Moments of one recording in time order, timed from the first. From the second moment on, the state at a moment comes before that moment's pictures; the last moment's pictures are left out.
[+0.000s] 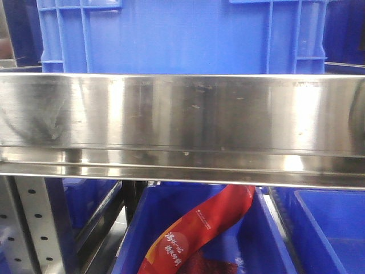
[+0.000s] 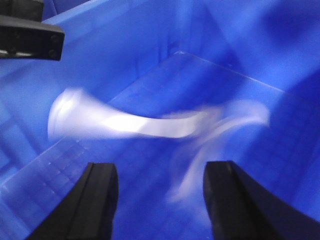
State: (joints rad) left arm -0.41 1.70 -1.85 -0.07 0.79 -0.01; right arm 0.16 1.47 -1.49 0.37 0.69 -0.28
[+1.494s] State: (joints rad) left arm -0.46 0.88 -0.78 -0.12 0.02 -0.01; right arm 0.16 0.60 -0.66 0.40 0.15 -0.28
